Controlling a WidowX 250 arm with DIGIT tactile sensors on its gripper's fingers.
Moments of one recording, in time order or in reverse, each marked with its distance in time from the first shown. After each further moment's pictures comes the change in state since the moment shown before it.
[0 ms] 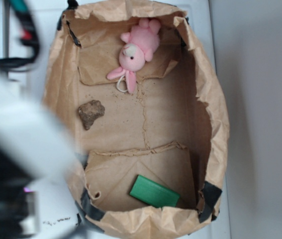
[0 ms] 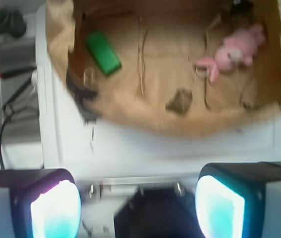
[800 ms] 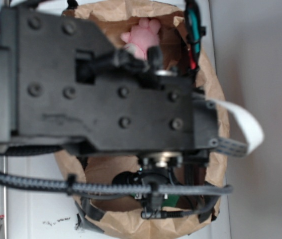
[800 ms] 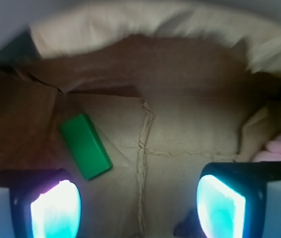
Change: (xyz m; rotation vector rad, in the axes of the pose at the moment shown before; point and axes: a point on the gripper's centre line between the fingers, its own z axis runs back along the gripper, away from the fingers) arm 0.076 0.010 -0.092 -0.001 -0.144 -0.088
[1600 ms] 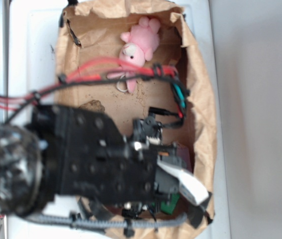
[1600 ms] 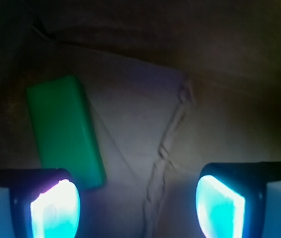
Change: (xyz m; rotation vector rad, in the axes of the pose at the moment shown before) arm -0.015 -0.038 -0.065 0.029 -0.041 -0.270
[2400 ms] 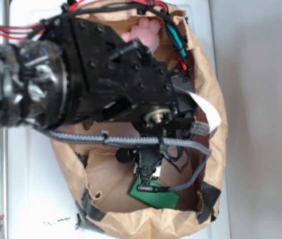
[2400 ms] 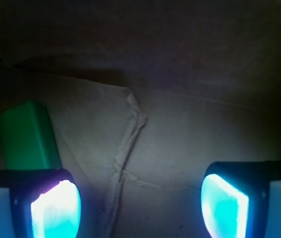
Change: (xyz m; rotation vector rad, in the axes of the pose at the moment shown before) arm -0.001 0.042 0.005 -0.126 -0.007 0.094
